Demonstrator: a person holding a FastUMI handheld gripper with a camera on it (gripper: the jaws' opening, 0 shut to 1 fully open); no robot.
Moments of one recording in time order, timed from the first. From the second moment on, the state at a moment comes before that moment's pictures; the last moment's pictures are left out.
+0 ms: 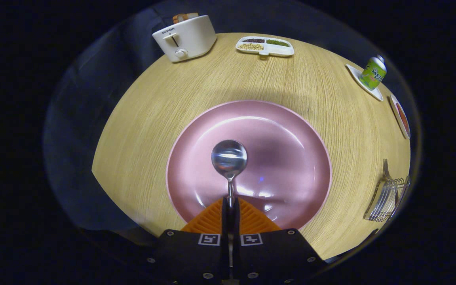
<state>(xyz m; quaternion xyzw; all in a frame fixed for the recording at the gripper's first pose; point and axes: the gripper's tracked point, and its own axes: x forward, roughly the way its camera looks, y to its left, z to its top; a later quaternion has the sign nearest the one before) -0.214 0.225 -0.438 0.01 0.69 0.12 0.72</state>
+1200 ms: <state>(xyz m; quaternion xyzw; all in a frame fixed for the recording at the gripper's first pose) -0.156 0.063 -0.305 0.08 0.58 -0.02 0.81</state>
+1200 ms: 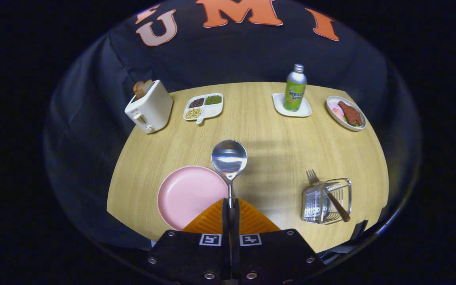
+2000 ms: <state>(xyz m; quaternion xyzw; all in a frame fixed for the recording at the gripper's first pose) -0.216 -0.088 -0.290 0.02 0.67 -0.05 0.74</state>
